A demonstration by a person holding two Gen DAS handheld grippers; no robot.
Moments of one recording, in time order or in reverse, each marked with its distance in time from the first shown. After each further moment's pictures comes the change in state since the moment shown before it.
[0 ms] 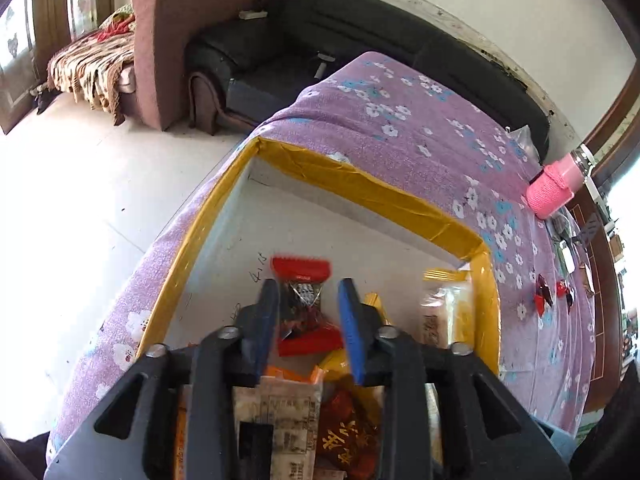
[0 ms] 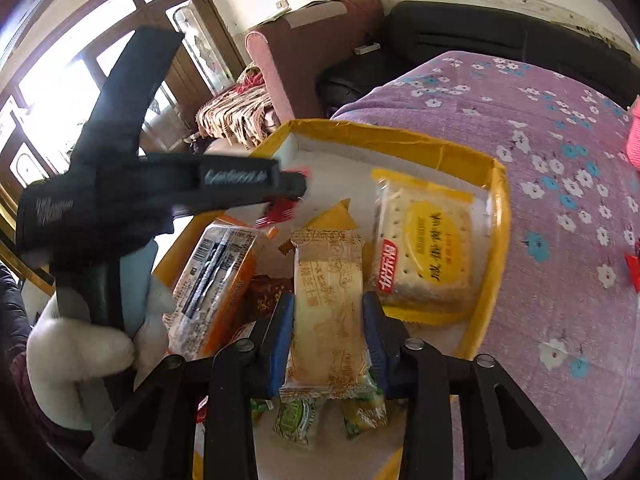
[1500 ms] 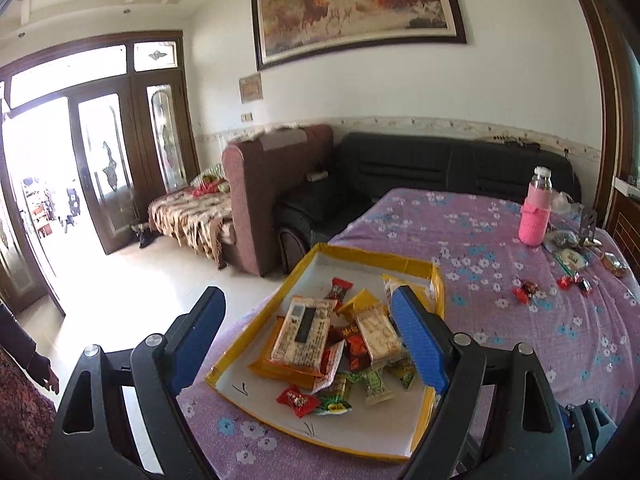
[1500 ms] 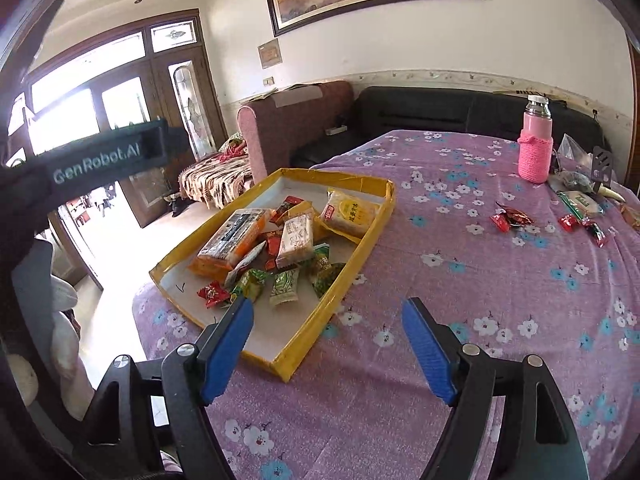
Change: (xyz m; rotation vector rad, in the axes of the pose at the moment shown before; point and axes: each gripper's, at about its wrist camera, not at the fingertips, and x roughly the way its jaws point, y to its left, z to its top) left arm -0.211 -0.090 -0.173 0.139 -0.646 0.364; right arm -0.160 0.013 -0.149 -0.029 -0.335 -0.144
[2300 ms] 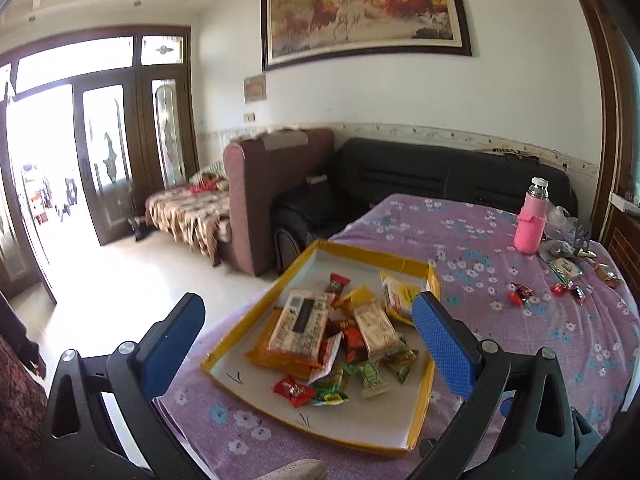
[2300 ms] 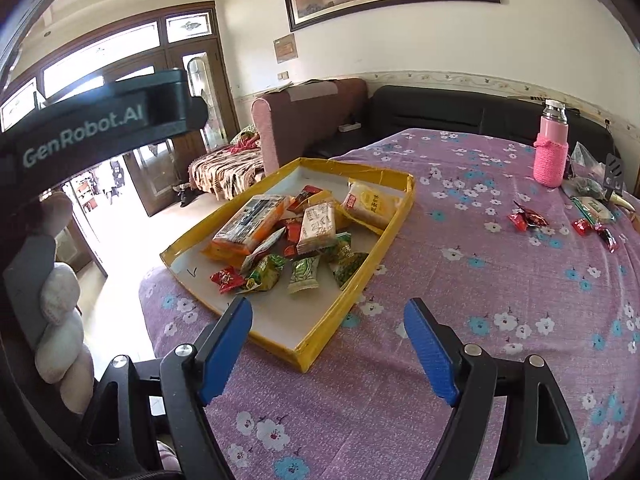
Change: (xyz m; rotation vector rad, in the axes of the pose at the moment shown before) left arm -0.002 0.010 -0.014 -0.058 0.014 -0.029; right arm 0.008 0.016 -0.012 -0.052 0.012 0.028
